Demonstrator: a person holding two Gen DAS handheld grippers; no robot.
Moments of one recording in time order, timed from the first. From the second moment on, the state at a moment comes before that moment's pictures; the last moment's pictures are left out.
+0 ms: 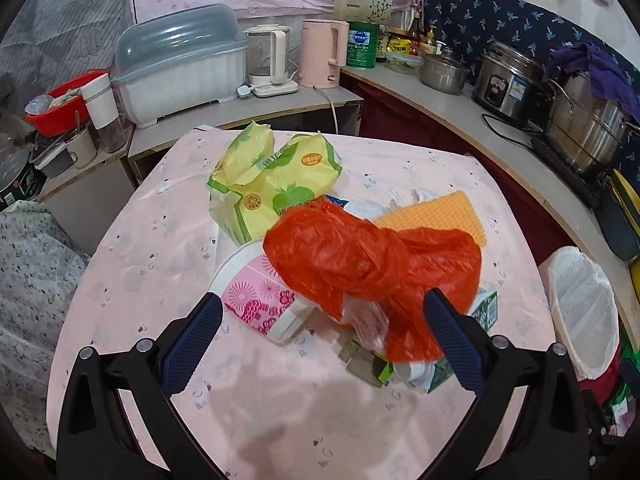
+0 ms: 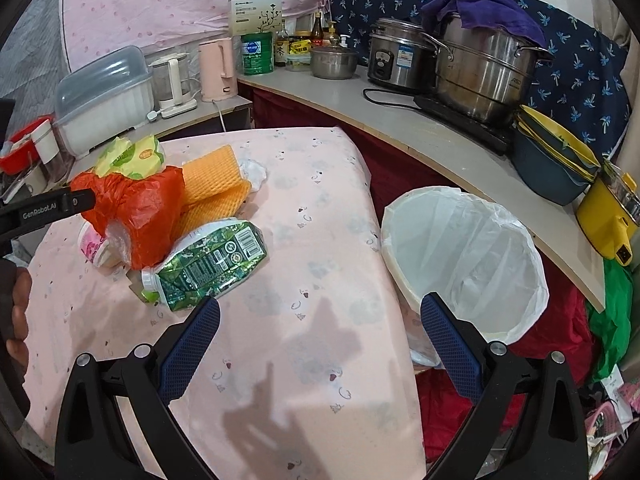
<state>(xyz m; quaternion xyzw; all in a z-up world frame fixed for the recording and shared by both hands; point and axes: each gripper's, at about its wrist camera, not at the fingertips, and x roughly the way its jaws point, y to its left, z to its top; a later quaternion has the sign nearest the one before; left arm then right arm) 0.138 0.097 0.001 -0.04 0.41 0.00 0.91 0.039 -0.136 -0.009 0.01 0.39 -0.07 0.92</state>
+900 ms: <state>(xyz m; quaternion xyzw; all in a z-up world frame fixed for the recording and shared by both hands) 0.170 0.103 0.031 -0.08 0.38 -0.09 0.91 0.100 -0.100 -0.022 0.01 0.41 -0.04 0.91</state>
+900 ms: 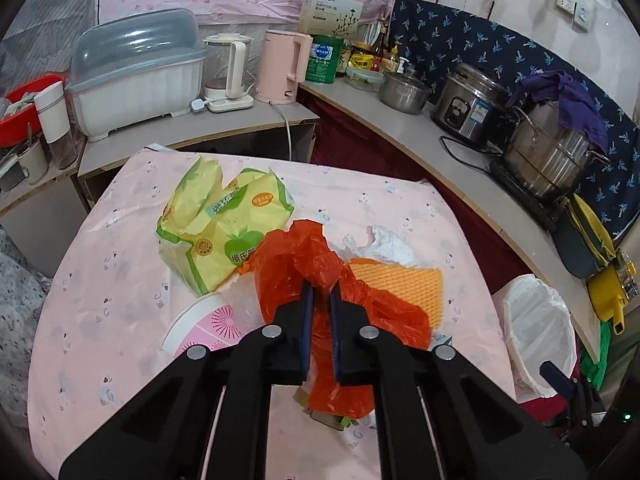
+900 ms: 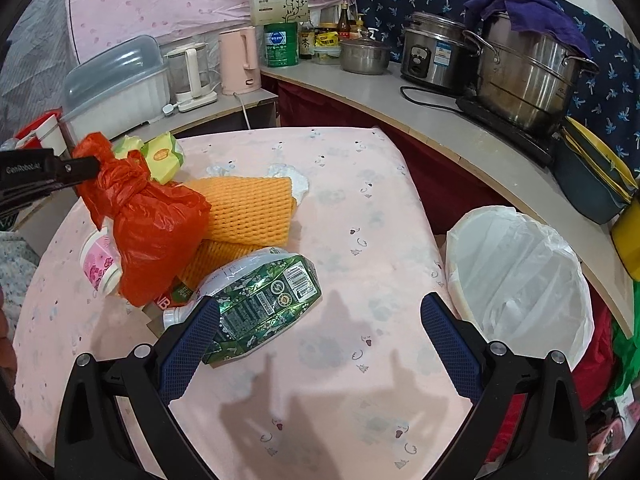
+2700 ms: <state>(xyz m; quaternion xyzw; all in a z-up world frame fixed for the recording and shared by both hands) 0.169 0.044 0.071 -0.06 0.33 -0.12 0.93 0.140 -0.188 0.016 0.10 0.32 -0.06 0.94</state>
